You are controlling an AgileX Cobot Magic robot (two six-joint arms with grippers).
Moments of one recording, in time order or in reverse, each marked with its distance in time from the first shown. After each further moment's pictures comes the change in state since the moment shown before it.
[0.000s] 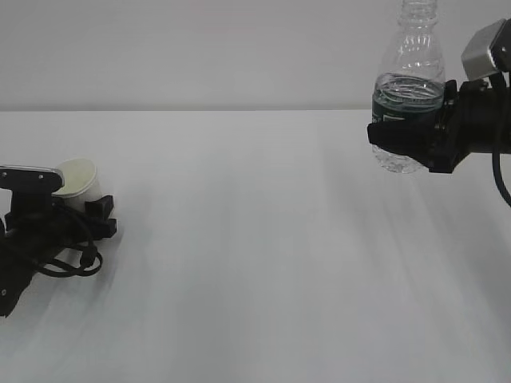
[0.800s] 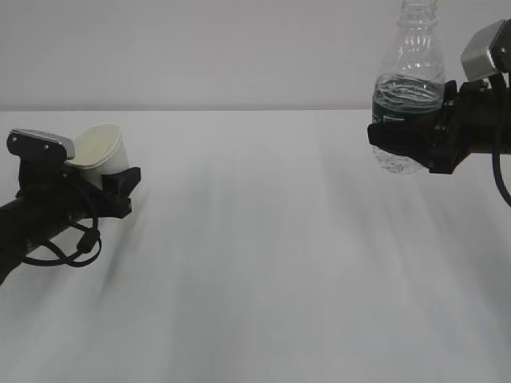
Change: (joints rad) left arm 0.000 -0.144 0.000 0.305 0.014 -0.092; right arm 0.000 0.000 0.000 -0.004 0.002 0.002
